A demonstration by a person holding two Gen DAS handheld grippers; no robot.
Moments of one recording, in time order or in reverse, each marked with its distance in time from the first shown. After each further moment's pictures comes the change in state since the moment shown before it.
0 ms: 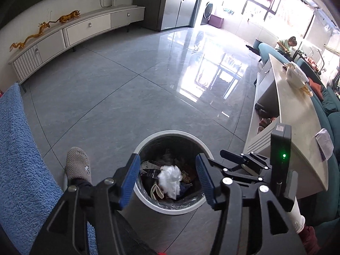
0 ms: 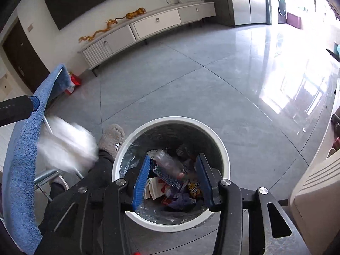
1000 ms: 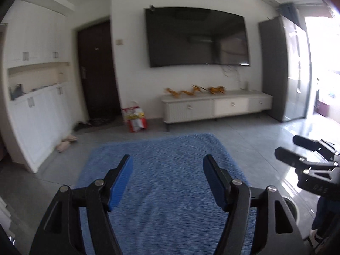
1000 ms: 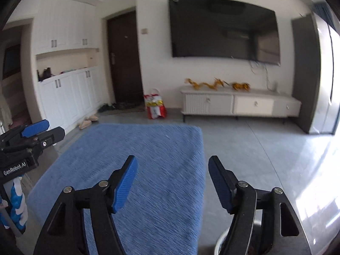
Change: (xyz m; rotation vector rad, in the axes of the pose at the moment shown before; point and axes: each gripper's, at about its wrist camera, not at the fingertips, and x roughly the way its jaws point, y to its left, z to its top) left arm -0.343 0.107 -0.160 -0.396 -0.582 0.856; right arm -0.207 0.314 0.042 -0.582 -0.413 0.382
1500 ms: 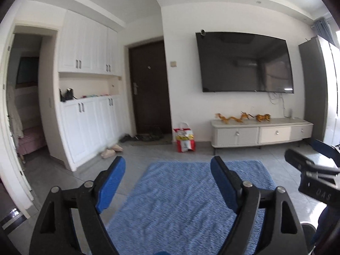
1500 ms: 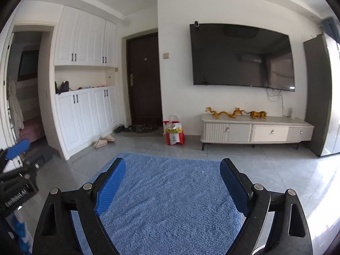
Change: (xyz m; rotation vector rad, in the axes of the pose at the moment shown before) left arm -0.075 0.069 -0.005 -0.105 -0.158 0.314; right arm -0.018 0.092 0.033 -0.014 -0.159 0.023
